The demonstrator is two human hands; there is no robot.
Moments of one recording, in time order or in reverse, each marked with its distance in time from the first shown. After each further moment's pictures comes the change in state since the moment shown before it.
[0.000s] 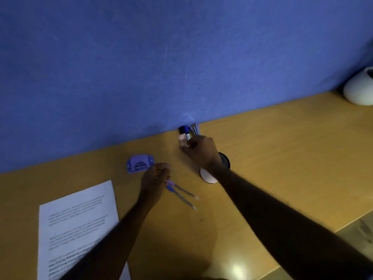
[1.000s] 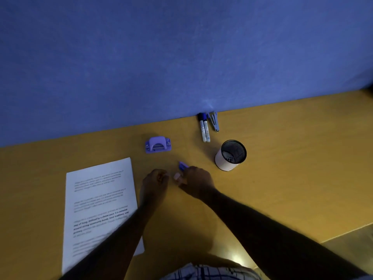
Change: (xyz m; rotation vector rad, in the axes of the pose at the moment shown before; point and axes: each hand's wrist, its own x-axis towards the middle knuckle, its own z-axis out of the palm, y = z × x) left_hand -0.052 -0.046 -0.045 0.523 0.168 0.076; right_hand -0.092 0.000 0.091 -0.410 -0.511 -0.058
